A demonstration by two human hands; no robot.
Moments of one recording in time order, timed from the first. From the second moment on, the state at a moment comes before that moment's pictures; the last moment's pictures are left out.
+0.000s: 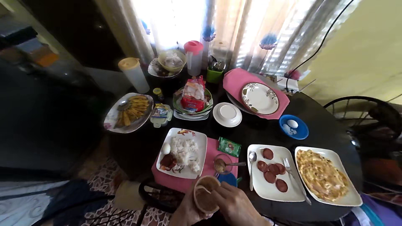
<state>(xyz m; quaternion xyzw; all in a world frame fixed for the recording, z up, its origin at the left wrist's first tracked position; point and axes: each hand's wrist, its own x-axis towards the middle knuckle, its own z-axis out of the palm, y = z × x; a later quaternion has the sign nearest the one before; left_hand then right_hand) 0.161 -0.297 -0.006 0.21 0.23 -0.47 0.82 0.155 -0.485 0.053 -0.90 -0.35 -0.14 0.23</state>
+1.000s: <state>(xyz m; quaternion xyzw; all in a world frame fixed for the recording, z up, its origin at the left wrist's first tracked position) 0.130 -0.251 0.003 0.22 0.23 -0.37 0.87 0.124 -0.528 -0.023 -0.90 0.04 0.11 0.41</state>
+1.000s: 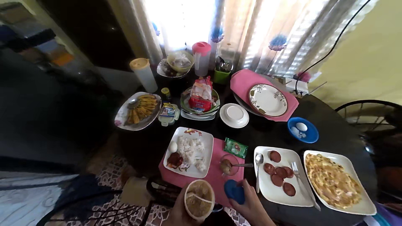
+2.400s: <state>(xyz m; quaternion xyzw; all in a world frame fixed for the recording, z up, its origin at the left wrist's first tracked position) 0.123 -0.235 0.039 0.34 0.24 -0.29 0.86 0.120 -0.395 0.072 -0.92 -0.34 -0.11 0.18</state>
